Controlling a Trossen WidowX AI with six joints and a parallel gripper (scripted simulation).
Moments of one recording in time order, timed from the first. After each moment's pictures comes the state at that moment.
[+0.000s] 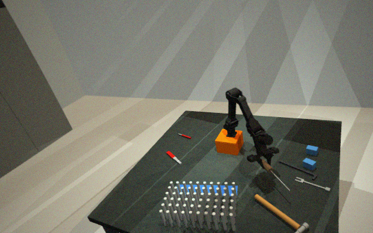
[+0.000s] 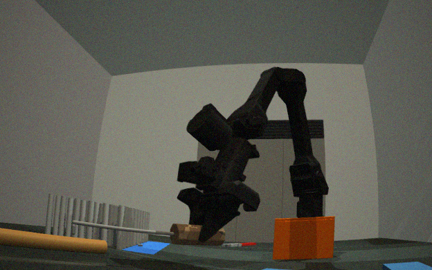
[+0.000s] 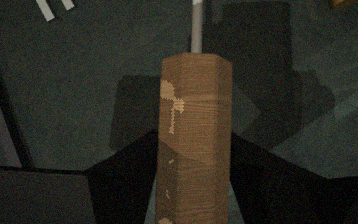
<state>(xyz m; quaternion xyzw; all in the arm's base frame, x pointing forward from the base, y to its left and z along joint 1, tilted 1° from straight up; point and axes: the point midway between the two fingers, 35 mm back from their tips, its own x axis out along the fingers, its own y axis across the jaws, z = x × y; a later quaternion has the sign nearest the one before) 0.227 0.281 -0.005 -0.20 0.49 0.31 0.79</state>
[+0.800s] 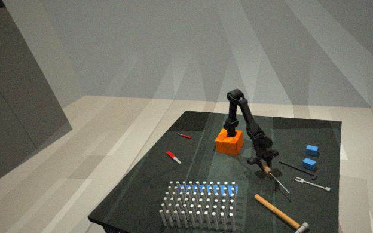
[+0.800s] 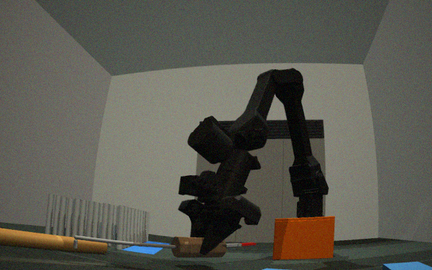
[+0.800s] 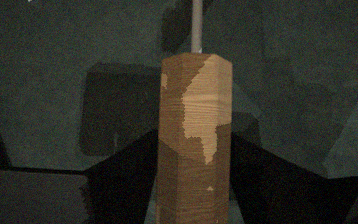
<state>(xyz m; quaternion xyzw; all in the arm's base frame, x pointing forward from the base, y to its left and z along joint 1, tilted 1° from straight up) 0.225 0.277 -0.029 -0.20 0.49 0.31 0.79</state>
